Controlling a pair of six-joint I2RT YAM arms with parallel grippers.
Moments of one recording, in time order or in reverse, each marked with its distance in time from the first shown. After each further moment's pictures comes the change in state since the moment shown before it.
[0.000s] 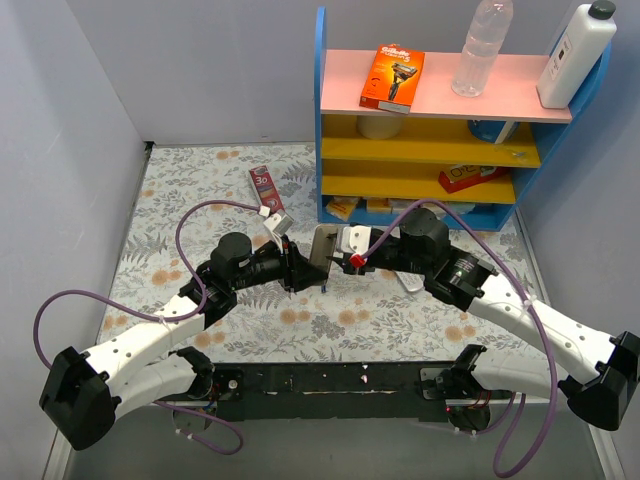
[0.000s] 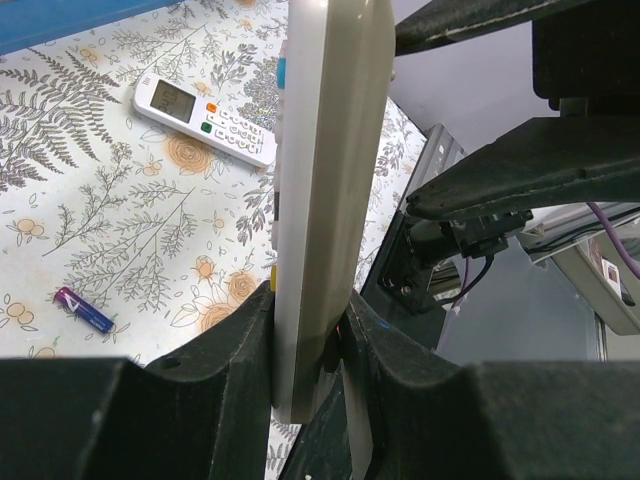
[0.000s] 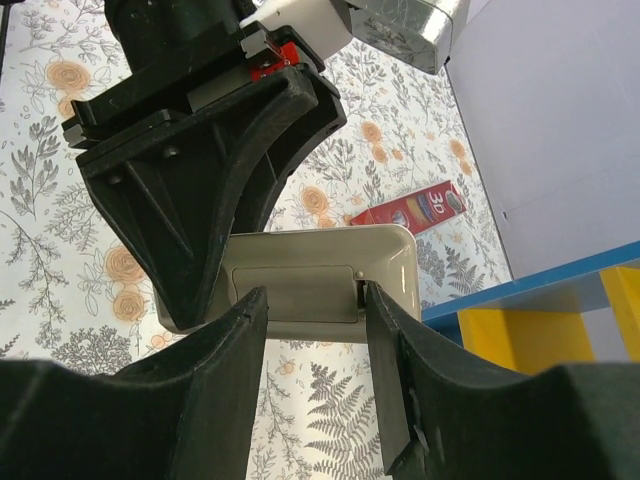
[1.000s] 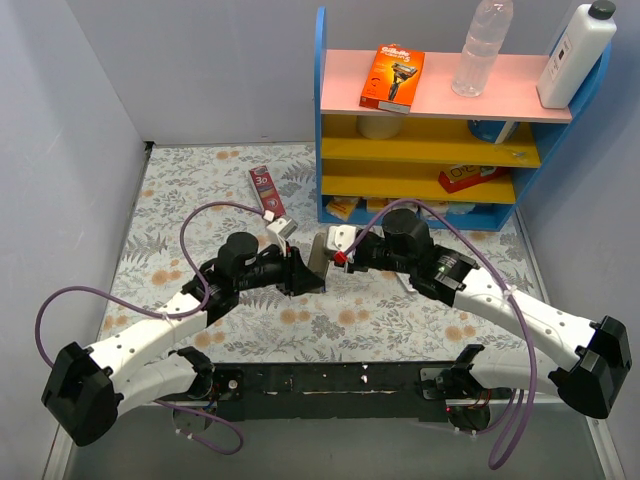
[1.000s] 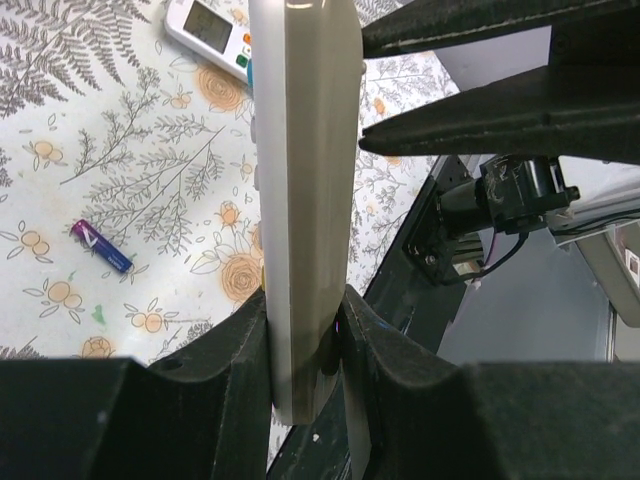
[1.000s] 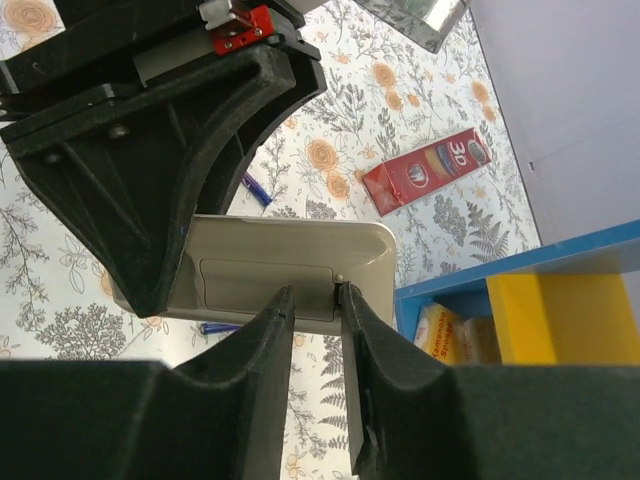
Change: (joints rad) left arm 0.003 0.025 0.011 -0.123 -0.023 0.016; right arm 0.011 0.090 -0.010 -0.011 0.064 -0.013
